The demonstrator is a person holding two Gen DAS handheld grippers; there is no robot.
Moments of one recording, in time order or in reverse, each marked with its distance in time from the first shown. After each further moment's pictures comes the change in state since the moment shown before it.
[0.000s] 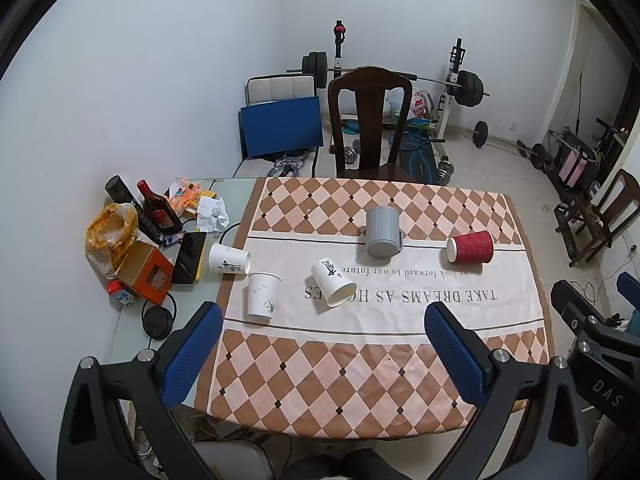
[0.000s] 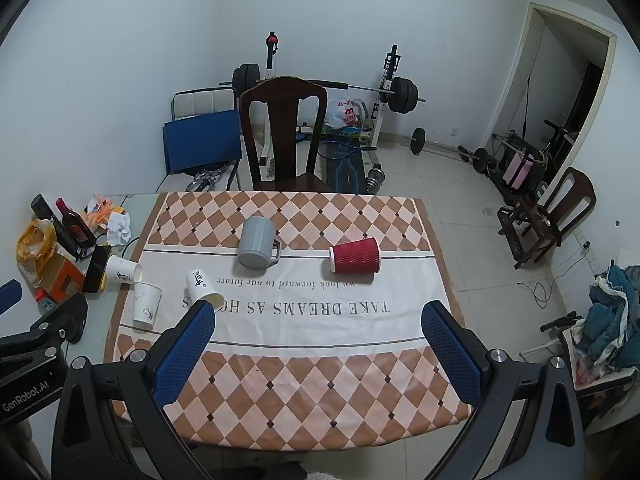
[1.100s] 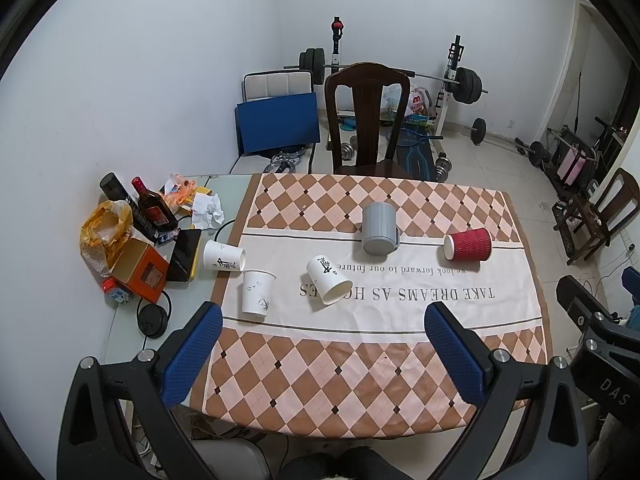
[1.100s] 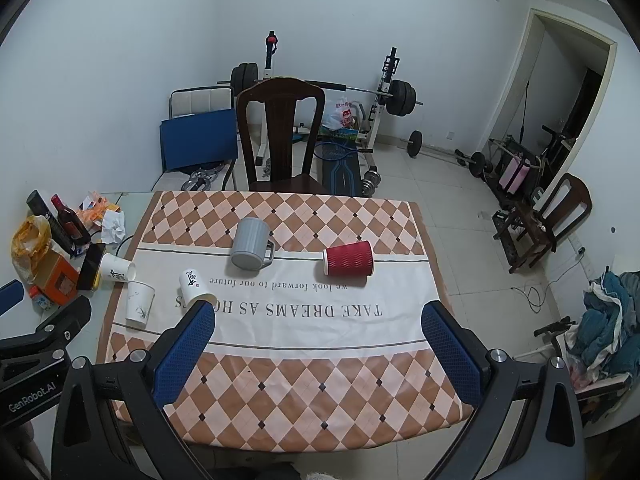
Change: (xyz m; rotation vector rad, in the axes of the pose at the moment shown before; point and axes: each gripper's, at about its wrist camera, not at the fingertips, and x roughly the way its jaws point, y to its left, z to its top) left arm -0.002 -0.023 -0.003 0.012 0.009 -0.001; right arm 0.003 -0.010 -0.007 -0.007 0.003 -0.011
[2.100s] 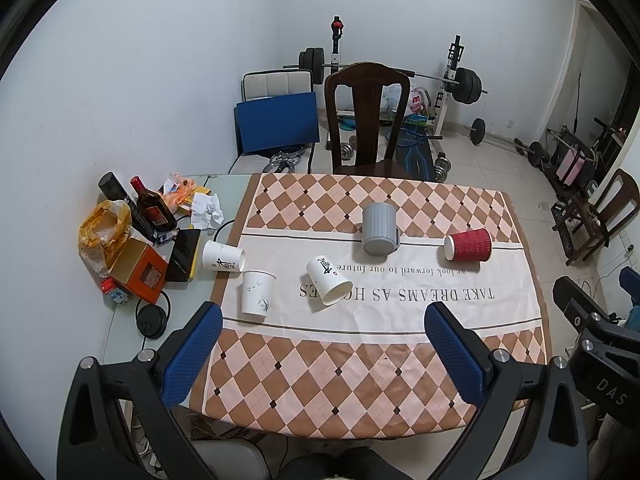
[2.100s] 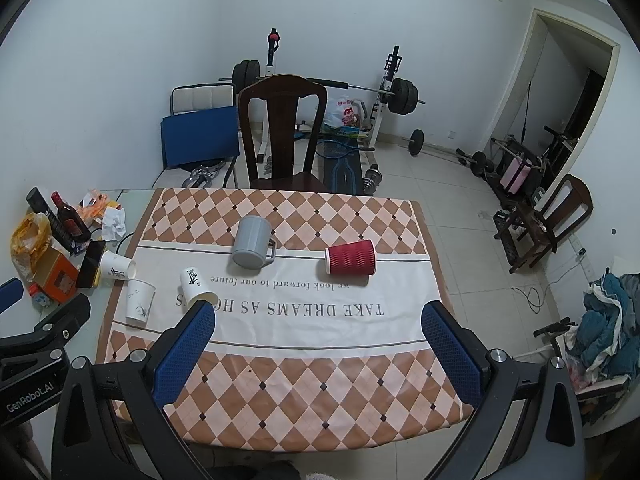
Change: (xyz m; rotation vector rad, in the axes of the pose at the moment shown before) left arm 0.000 0.001 0.001 -0.004 0.004 -0.003; right arm -0.002 -0.006 -0.004 -0.007 0.005 0.000
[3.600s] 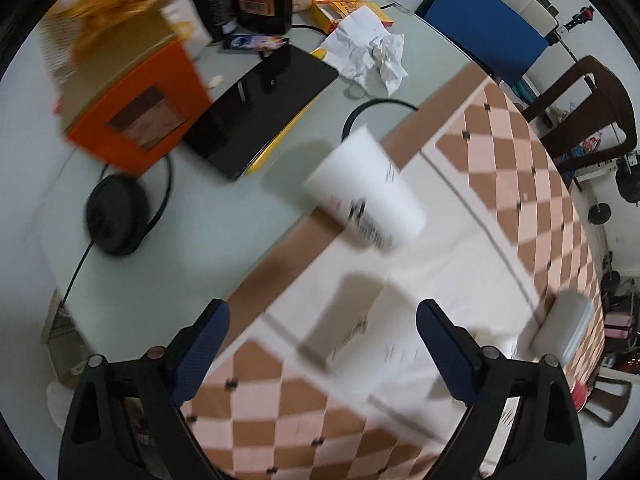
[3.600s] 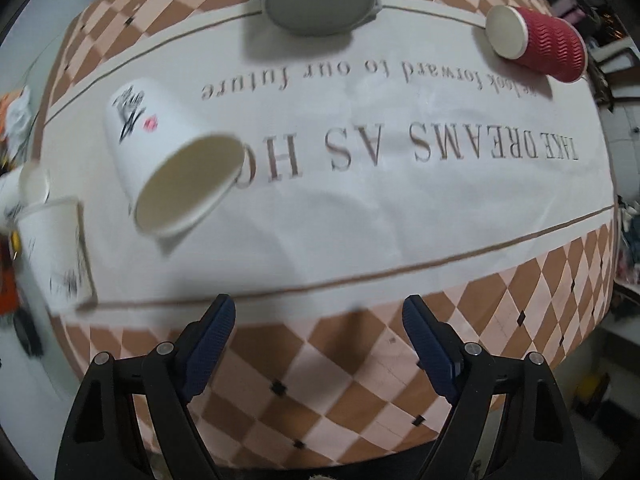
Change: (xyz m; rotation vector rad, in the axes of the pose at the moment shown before) left arm 0.350 0.238 -0.010 -0.700 0.495 0.094; right arm 0.401 0.187 -0.112 0.153 0.775 0.007
